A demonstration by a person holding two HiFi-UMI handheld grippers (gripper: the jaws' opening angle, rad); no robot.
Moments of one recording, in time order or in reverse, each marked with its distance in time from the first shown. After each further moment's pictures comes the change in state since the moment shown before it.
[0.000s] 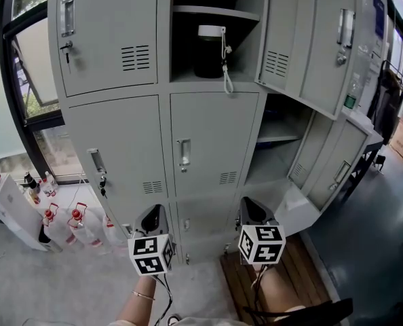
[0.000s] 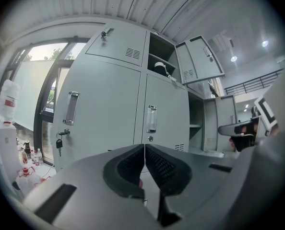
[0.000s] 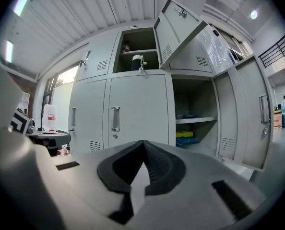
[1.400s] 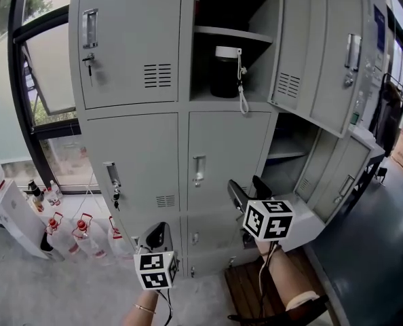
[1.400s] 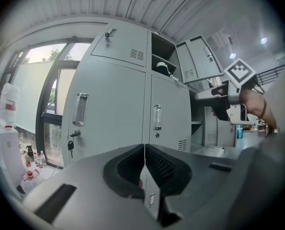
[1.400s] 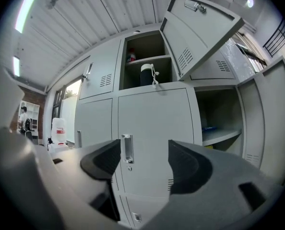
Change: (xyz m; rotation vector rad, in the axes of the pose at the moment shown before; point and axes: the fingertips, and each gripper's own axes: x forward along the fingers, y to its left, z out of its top) left arm -0.020 0.034 -0.005 0.039 0.018 0.010; right arm 0.047 0.047 0.100 0.046 -0.073 0.134
